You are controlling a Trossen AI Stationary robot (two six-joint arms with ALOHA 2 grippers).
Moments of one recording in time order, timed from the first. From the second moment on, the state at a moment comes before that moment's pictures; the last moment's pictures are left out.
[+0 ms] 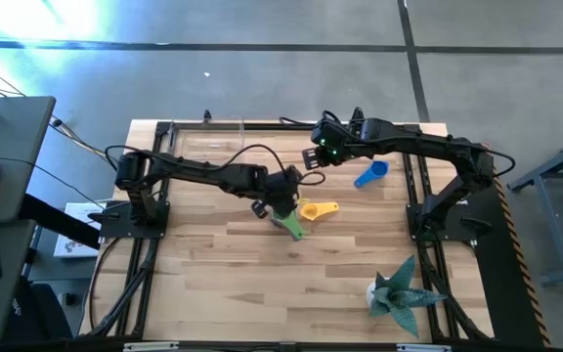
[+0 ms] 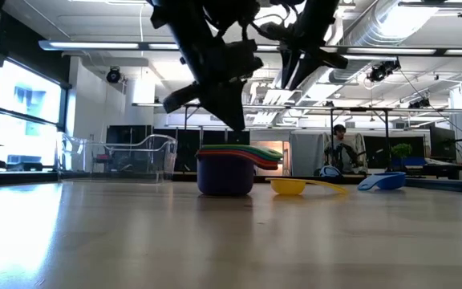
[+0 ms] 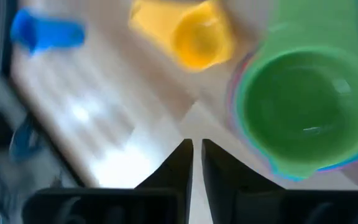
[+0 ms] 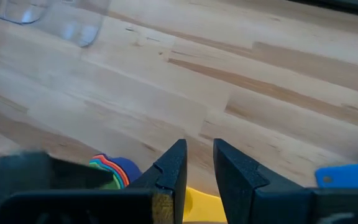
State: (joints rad) left arm 0.05 1.85 1.36 -0.53 -0.25 1.06; right arm -0.27 1.60 1.51 -1.00 0.19 0.91
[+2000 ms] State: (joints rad) left arm 0.36 1.23 1.37 -1.01 -0.29 0.42; right arm -0.57 1.60 1.00 -1.01 0.31 1.58
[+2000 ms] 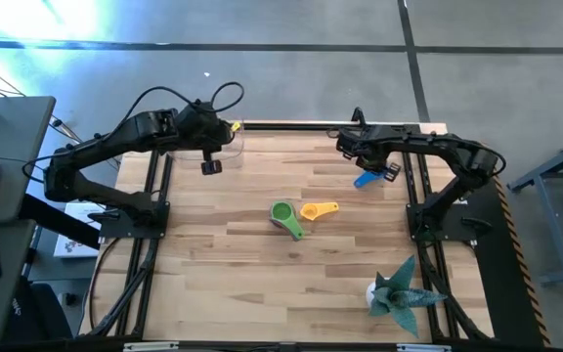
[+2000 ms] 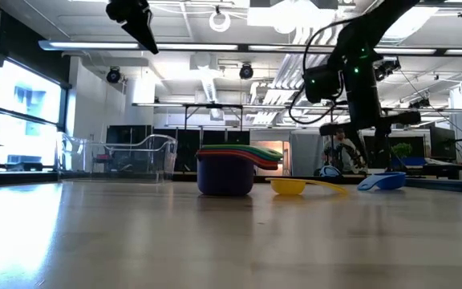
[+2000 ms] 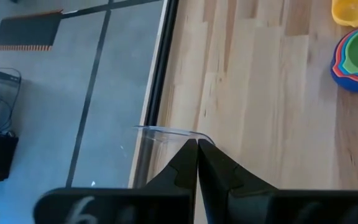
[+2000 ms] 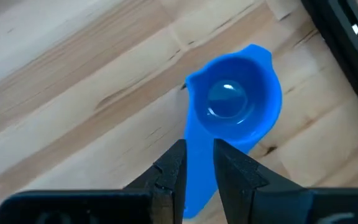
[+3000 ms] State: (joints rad) left arm 0.39 1.23 1.37 -1.00 -0.29 0.46; right arm -0.64 1.69 0.95 -0.90 0.38 1.64
